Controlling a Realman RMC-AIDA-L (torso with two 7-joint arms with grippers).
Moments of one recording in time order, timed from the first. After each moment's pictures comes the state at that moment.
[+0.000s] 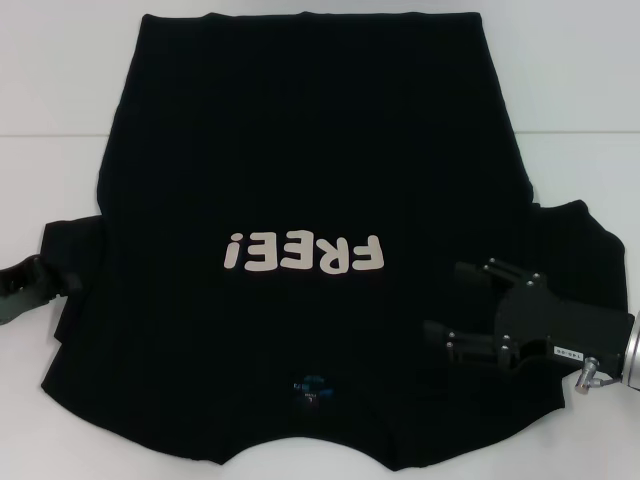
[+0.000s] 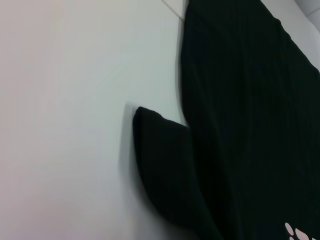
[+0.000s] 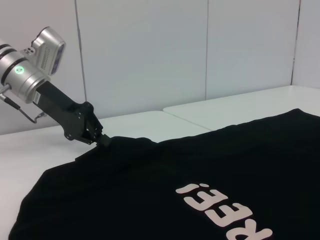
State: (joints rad) left arm -0.54 -1.92 0.45 0.51 2.31 1.18 -2.38; right arm 0.53 2.09 -0.58 -0.38 -1.96 -1.38 0.89
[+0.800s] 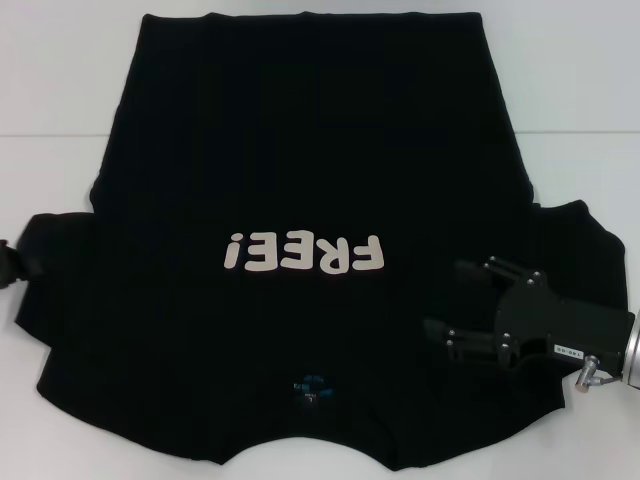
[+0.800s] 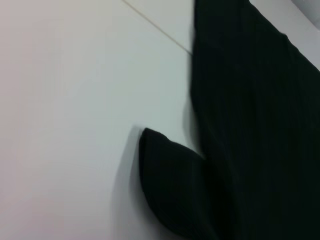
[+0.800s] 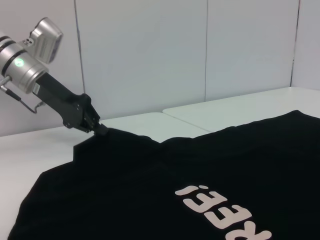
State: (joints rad) left arm -0.53 -1.90 0.44 0.57 2.34 1.18 -2.38; right arm 0.54 2.09 -0.58 -0.38 -1.97 -1.38 0.89
